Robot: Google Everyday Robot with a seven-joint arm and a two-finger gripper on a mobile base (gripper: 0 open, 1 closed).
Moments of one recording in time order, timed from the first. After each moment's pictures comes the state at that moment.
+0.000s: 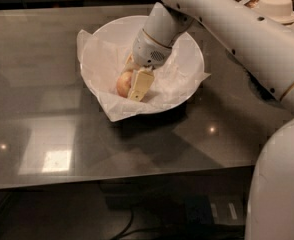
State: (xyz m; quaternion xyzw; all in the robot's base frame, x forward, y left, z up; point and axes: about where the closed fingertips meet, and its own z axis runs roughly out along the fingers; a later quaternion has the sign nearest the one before) arm 0.583 0.032 0.854 -0.75 0.61 0.20 0.17
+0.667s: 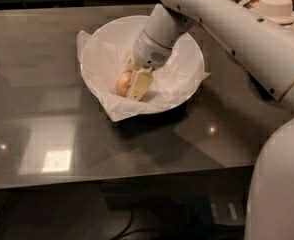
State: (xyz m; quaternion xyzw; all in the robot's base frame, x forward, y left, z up) arm 0.583 0.032 0.850 -0.75 0.61 0.21 0.16
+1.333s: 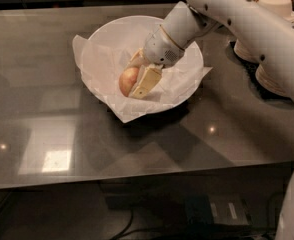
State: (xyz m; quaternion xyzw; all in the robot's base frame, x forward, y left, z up) arm 0.579 0.027 0.877 -0.73 0.58 0.25 0.25
